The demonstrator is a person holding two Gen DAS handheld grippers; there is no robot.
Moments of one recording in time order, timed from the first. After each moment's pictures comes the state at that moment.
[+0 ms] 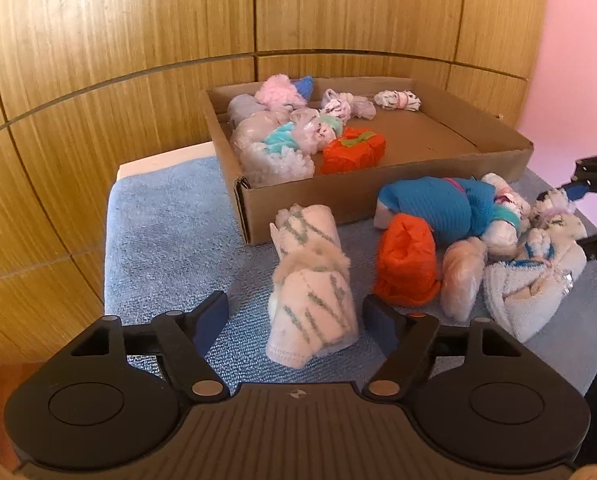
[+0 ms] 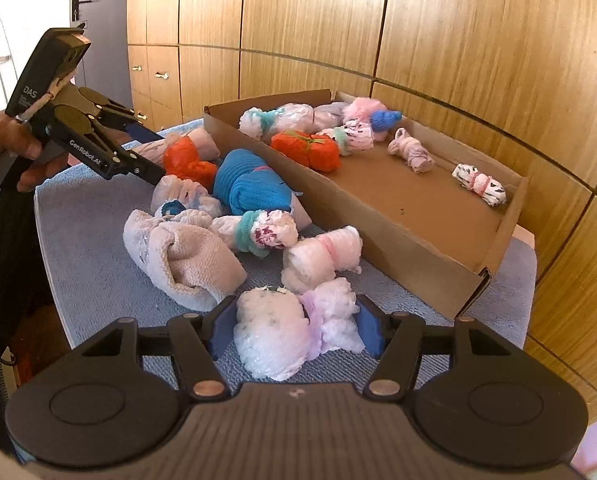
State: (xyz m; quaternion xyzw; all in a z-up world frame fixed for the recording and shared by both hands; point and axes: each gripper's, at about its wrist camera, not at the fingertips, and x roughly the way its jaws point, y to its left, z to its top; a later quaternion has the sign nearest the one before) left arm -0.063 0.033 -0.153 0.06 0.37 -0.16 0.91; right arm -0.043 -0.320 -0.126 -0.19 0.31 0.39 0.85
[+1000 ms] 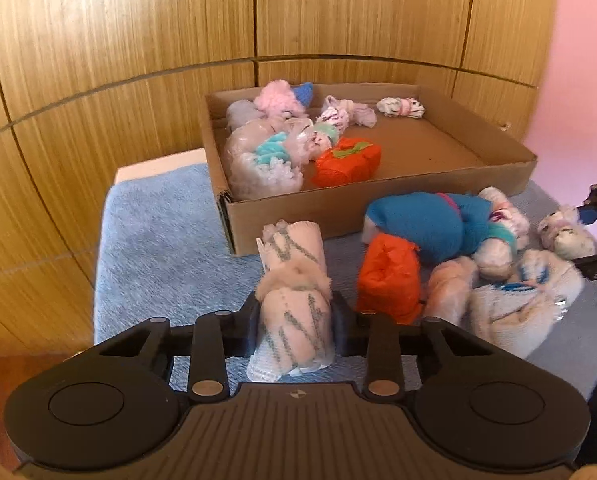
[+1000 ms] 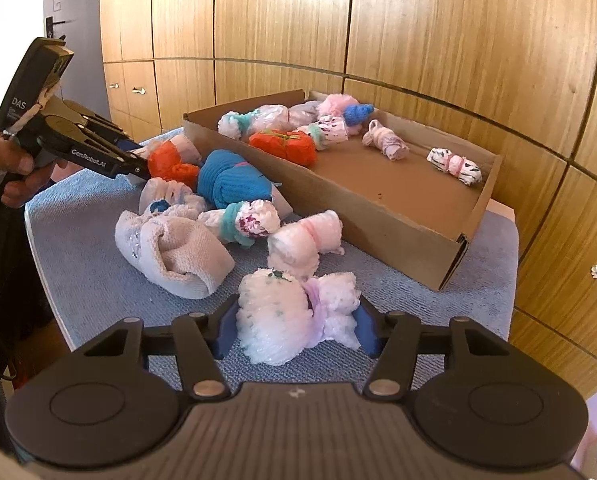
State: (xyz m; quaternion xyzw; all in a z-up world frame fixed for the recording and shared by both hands) left arm -0.063 0.016 -0.146 0.05 0.38 -0.15 0.91; right arm -0.052 -0.331 -0.128 -0.15 0.31 0.36 0.87
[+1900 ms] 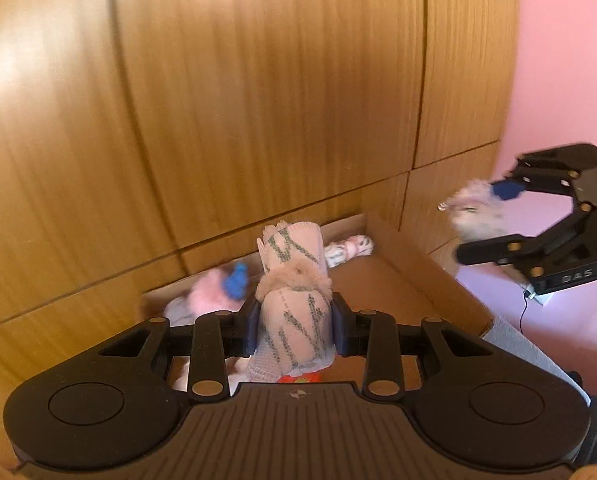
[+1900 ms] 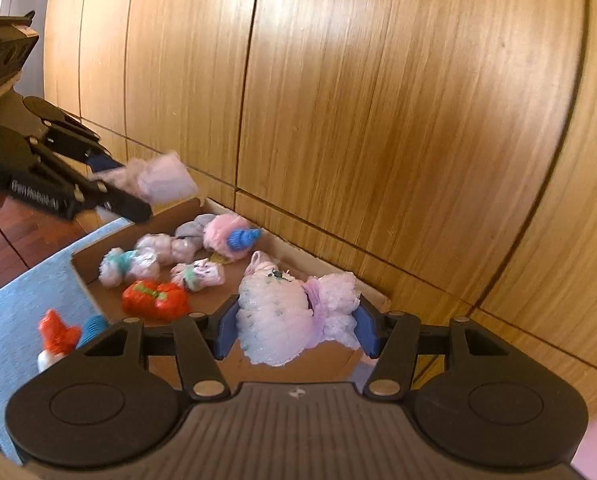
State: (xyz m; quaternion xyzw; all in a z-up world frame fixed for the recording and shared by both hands) left arm 0.047 -0.084 -0.017 0.12 0.33 -0.22 0.91; right arm 0.066 -0.324 -0.023 -0.17 0.27 0.29 0.90
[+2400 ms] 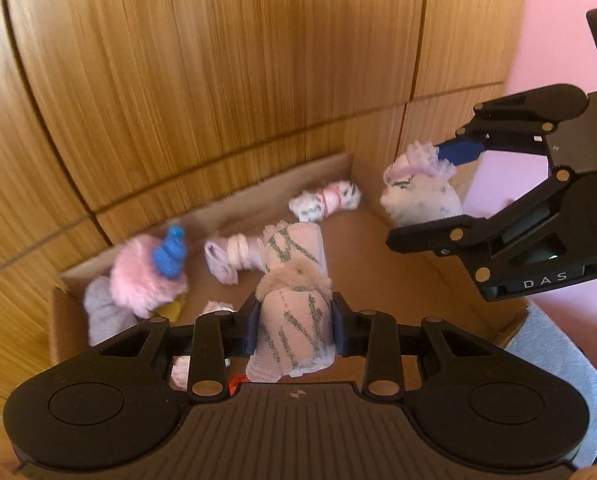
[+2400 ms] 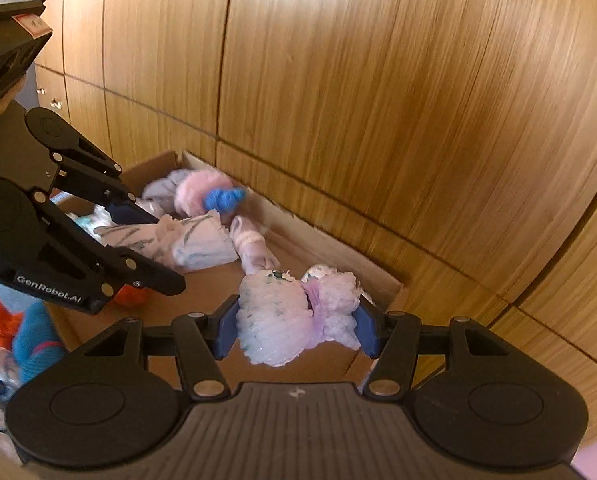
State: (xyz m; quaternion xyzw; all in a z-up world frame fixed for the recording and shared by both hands) left arm 0.104 -0.125 -0.089 0.13 0.41 -0.24 0.87; right arm 0.123 -0.298 -0.074 -0.20 0.33 0.29 0.88
